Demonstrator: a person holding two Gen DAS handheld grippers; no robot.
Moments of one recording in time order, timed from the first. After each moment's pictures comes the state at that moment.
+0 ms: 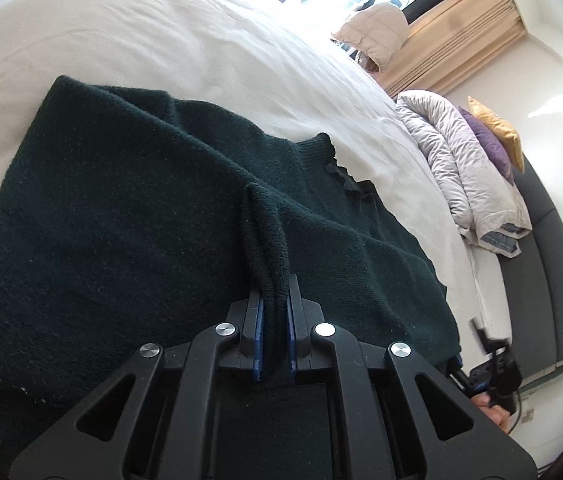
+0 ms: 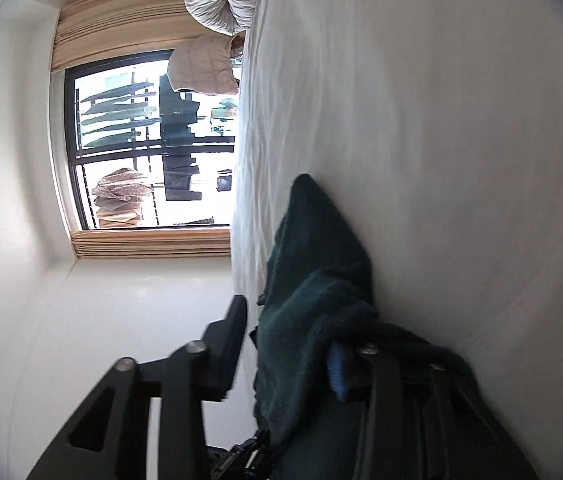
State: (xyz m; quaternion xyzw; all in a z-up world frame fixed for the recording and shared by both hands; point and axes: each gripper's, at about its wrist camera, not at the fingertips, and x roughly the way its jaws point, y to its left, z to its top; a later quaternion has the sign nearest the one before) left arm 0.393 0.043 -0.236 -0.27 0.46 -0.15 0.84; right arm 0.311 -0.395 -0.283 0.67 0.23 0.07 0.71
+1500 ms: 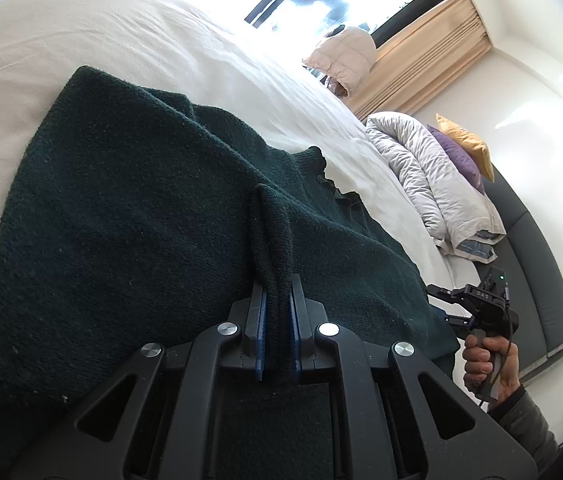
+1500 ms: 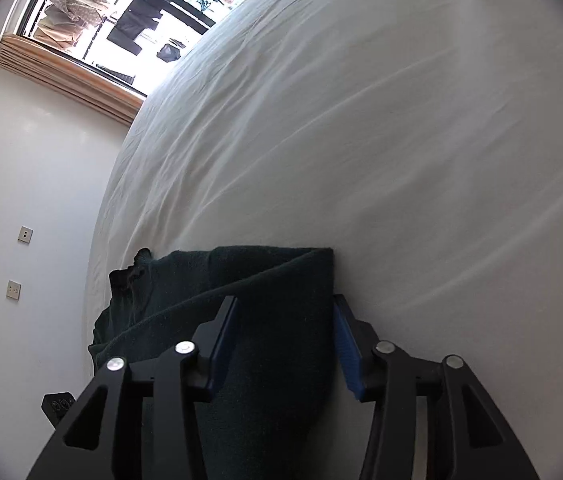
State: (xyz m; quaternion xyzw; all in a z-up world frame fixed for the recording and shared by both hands) left arm 0.377 0.063 -0.260 -0.28 0.39 -0.19 0.86; right arm 0.447 -0.414 -0.235 0.35 0.47 0.05 0.81
